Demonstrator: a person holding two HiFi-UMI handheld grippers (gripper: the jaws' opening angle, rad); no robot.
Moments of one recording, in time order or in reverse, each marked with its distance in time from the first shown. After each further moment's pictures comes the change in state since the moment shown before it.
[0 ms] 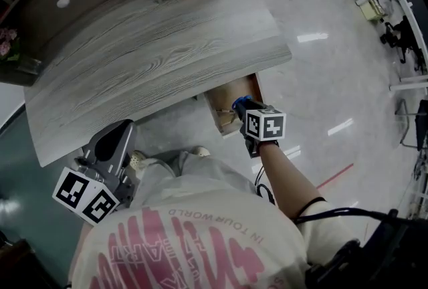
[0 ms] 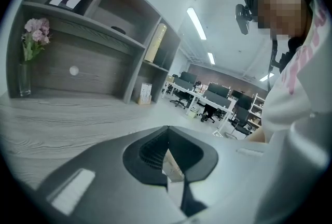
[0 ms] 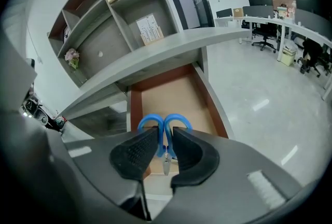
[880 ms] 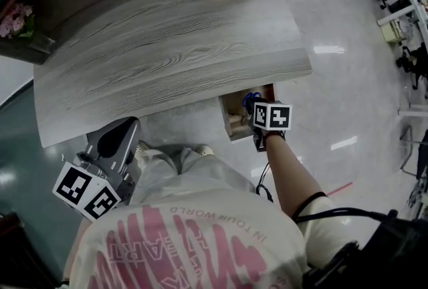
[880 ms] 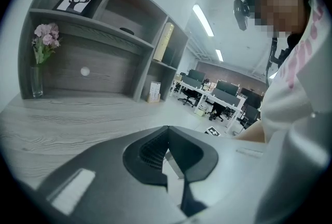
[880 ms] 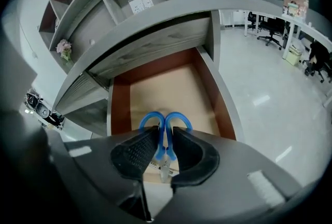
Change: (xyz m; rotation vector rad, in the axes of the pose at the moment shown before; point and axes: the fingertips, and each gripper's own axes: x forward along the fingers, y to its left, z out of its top) left arm -0.007 0.021 -0.006 -0.009 0.020 0.093; right arm 0.051 -0.016 0.007 -0.021 0.134 -0.014
